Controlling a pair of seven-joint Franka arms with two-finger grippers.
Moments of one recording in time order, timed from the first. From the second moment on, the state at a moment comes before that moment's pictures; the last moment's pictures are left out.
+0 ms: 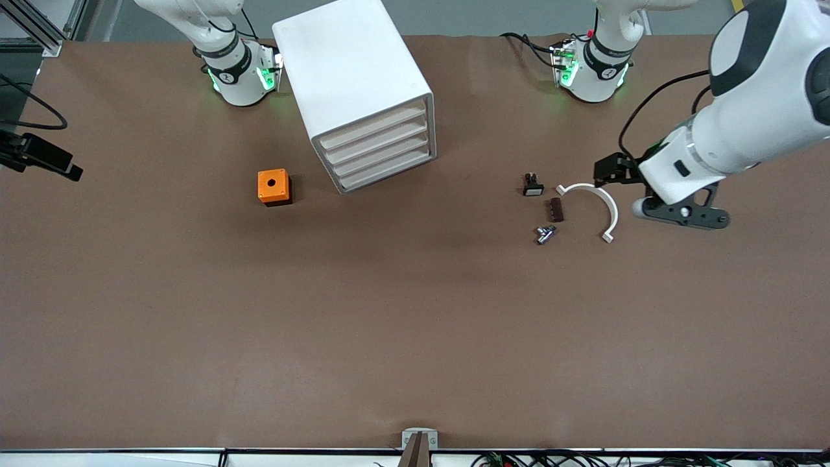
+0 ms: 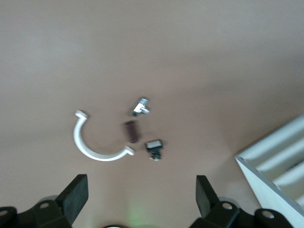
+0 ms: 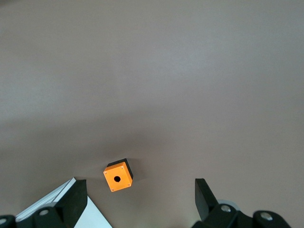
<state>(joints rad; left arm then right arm) -0.09 0.16 -0.20 -1.54 -0.17 1.53 -0.10 -0.09 0.06 0.03 -1.41 0.03 1.44 0.14</state>
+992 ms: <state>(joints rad) -0.11 0.23 -0.40 -1.88 -0.85 1.89 0.28 0.15 0.11 0.07 -1.41 0.03 1.48 0.66</state>
